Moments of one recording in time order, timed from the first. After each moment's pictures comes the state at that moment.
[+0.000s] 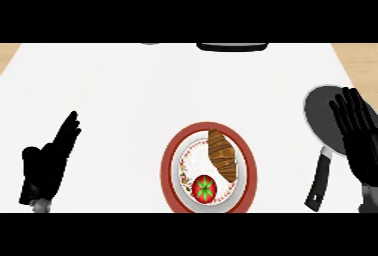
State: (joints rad) left arm 0.02 0.52 -0.27 -1.64 0.21 0.37 0.21; right arm -0.04 -0.50 0.10 -1.58 -0.47 -0.16 -0.19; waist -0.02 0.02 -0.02
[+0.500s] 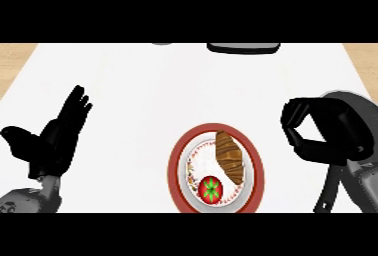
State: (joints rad) left arm -0.12 0.43 -0.21 -1.64 0.31 0.34 0.18; right arm -0.28 -0.53 0.23 -1.56 -0.37 0.15 -0.36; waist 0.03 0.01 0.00
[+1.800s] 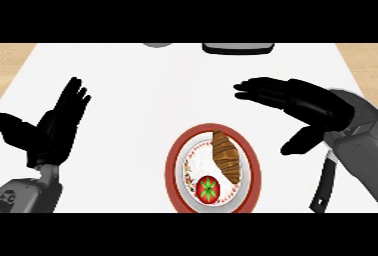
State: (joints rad) left arm -0.17 0.37 -0.12 -1.59 0.32 0.27 0.19; right arm -0.58 -0.65 0.43 -1.45 0.38 0.29 -0.42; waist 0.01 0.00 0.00
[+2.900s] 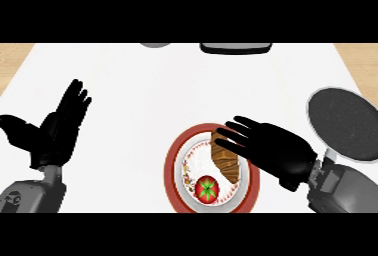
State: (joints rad) left arm -0.16 0.31 -0.08 -1.58 0.26 0.23 0.19; right arm -0.45 -0.60 0.63 -1.74 0.89 0.47 -0.13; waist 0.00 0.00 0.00
